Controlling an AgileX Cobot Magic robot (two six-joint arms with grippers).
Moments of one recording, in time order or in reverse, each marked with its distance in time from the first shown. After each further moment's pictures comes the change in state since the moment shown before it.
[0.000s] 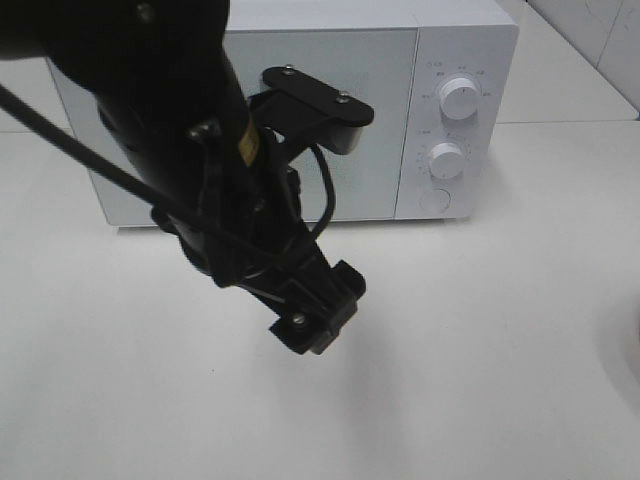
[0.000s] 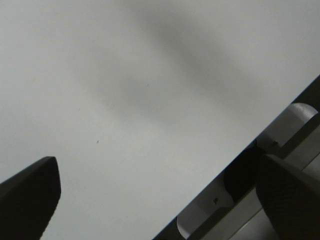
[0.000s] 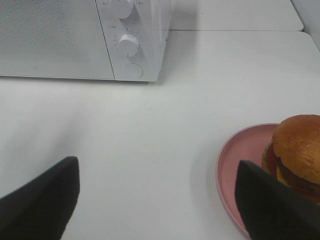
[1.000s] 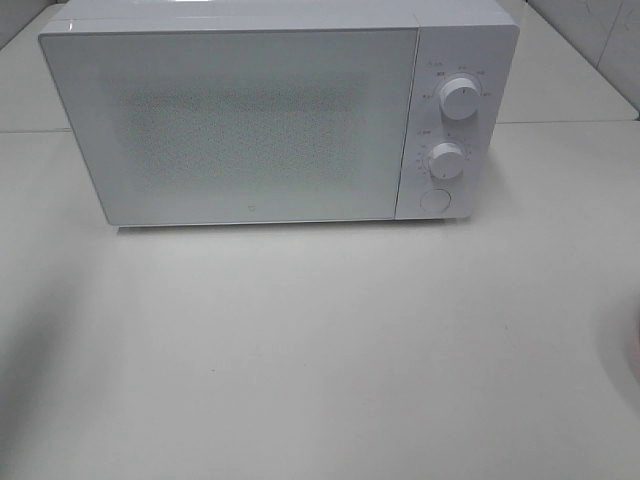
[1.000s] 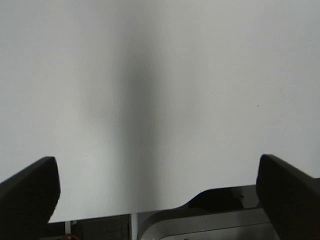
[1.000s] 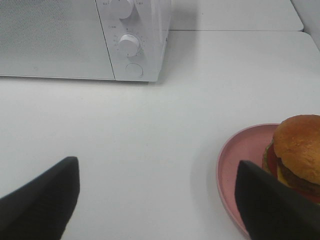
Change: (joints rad) left arm 1.016 -0.486 0.220 -0.279 0.255 0.266; right arm 0.000 0.000 0.000 0.001 0.000 0.000
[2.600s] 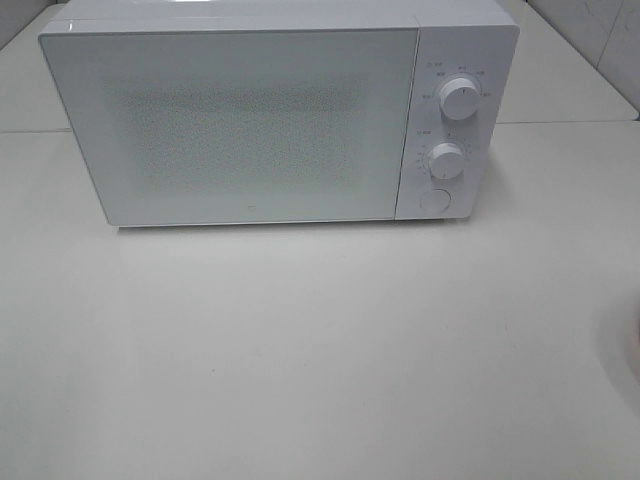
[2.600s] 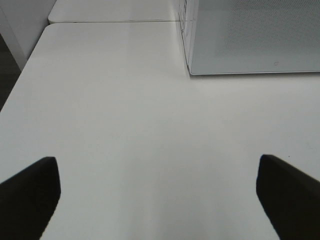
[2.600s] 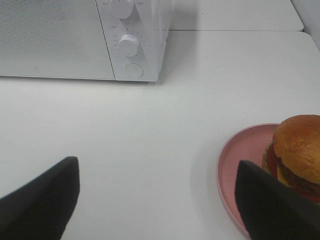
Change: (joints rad) left arm 0.004 -1.208 0.525 0.128 -0.124 -0.038; right arm 0.000 0.000 0.000 0.000 0.000 0.000
